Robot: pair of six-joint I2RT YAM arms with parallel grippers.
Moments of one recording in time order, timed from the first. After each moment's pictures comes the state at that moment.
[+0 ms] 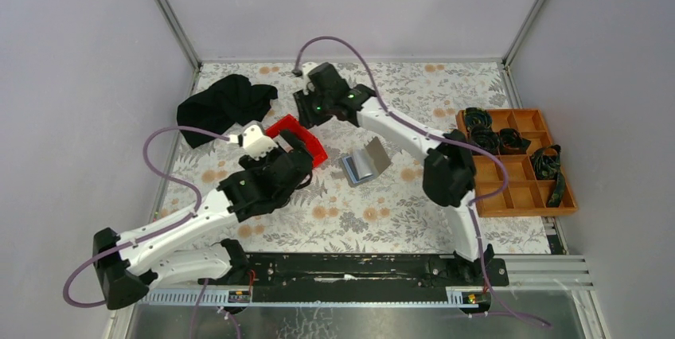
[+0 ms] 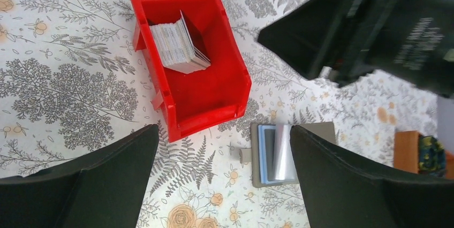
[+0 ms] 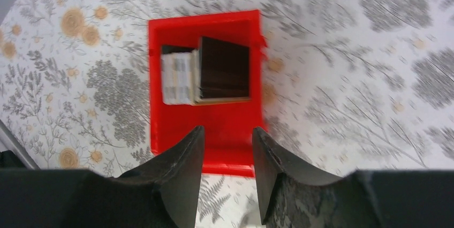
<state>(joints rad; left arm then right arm) -0.96 1.04 0.89 -0.67 -0.96 -1.20 0.78 2.08 1.90 -0.52 -0.10 0.22</state>
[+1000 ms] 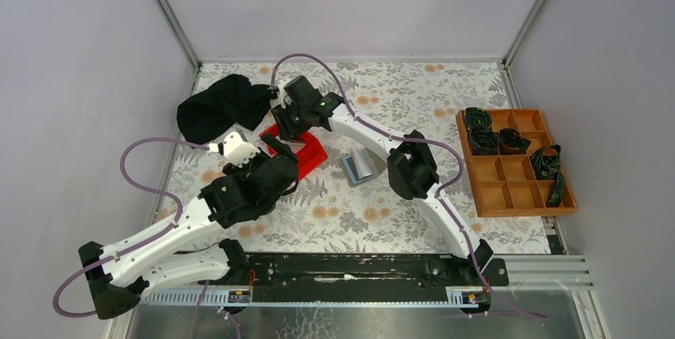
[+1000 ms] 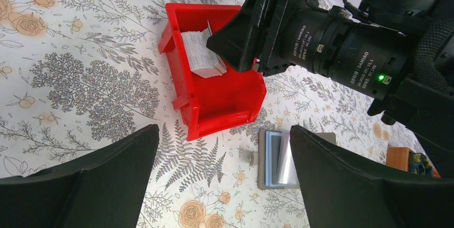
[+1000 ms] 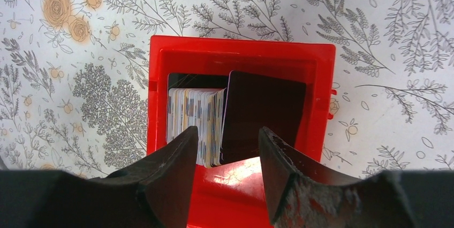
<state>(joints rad) -0.96 0.90 0.89 -0.85 -0.99 -1.33 0.85 2.48 2.32 -0.62 -0.18 0.18</state>
